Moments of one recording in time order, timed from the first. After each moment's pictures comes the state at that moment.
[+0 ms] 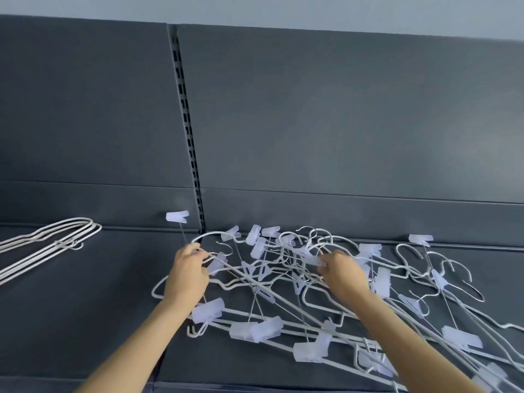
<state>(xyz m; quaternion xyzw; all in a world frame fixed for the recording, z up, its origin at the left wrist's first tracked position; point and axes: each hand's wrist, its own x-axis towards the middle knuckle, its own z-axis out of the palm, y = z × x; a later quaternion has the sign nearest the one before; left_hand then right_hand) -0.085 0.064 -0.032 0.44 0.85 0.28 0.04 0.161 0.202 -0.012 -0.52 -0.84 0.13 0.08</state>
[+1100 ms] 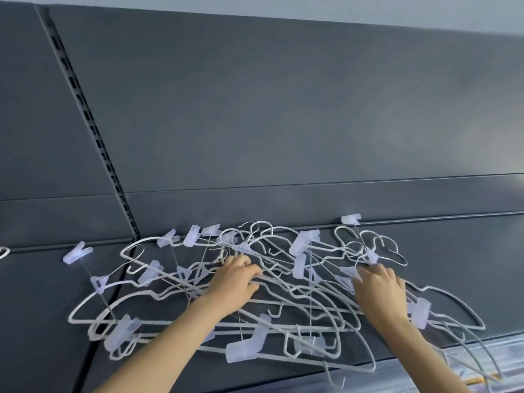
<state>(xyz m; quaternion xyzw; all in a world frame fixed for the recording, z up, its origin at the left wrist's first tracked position) 0.062 0.148 -0.035 0.69 0.70 0.10 0.13 0.326 0.204 -0.035 -0.67 -0.74 -0.01 0.09</state>
